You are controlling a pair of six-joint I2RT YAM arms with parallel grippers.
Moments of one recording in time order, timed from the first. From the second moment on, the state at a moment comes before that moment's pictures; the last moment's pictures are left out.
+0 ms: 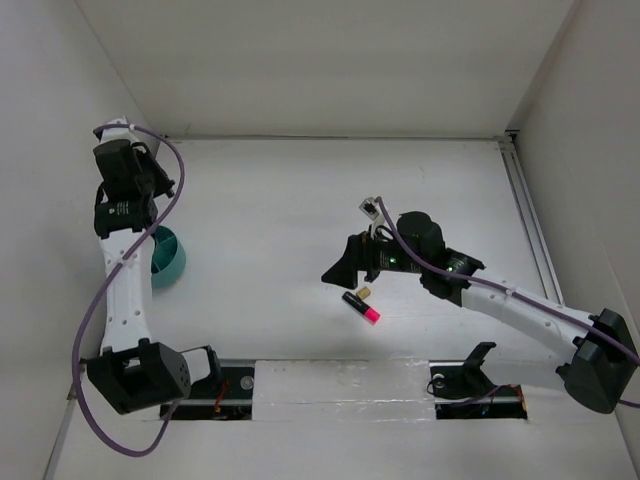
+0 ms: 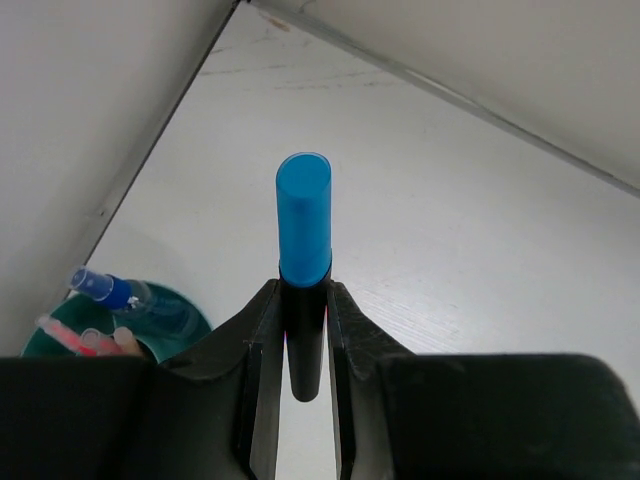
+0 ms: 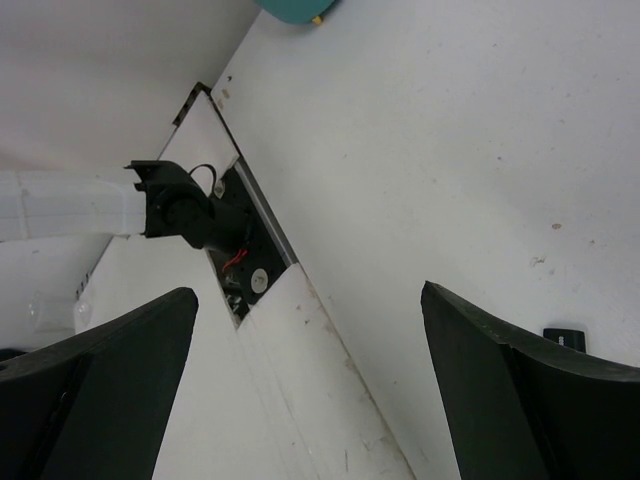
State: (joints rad) left arm 0.24 1.21 1.30 -0.51 -0.01 -0.26; right arm 0.79 1.16 0.81 0.01 -0.46 0.60
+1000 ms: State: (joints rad) left arm 0.70 1.12 1.09 -0.41 0.20 -0.28; right arm 0.78 1.15 0.81 0.01 -0.42 0.60
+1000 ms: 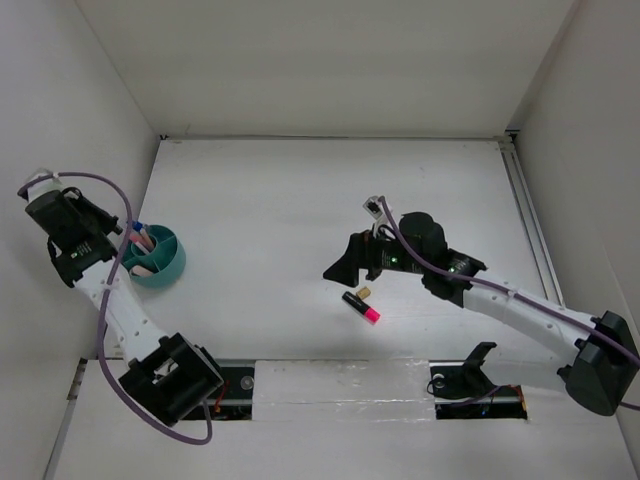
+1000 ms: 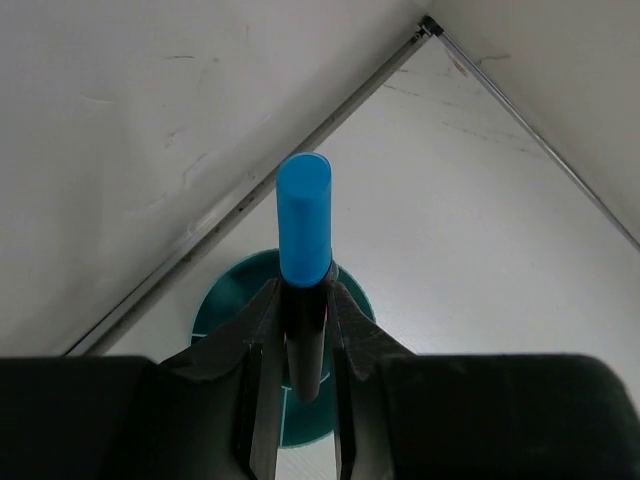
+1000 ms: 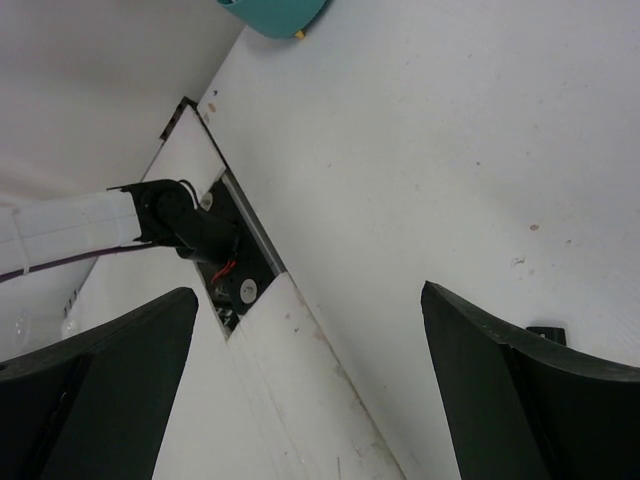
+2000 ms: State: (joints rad) left arm 0.61 1.31 1.06 -0.39 -0.03 -0.08; right arm 0.81 1.10 0.80 0.01 -0.42 0.60
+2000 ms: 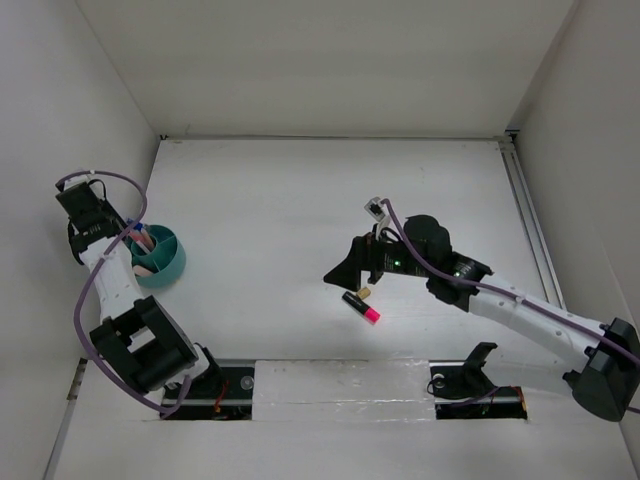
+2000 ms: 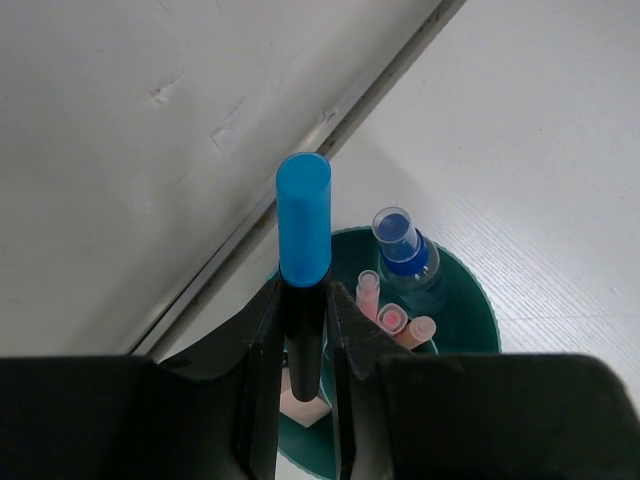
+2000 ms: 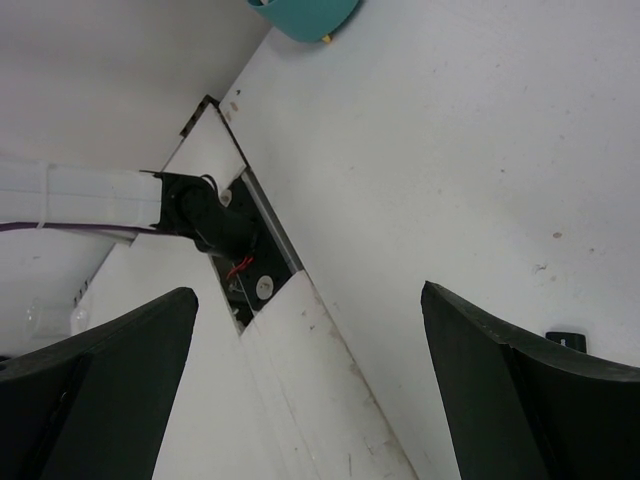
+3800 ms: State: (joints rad) left arm 0.61 1.43 1.04 -0.29 -0.08 -0.07; right arm 0.81 1.09 0.80 0.01 -0.40 0.59
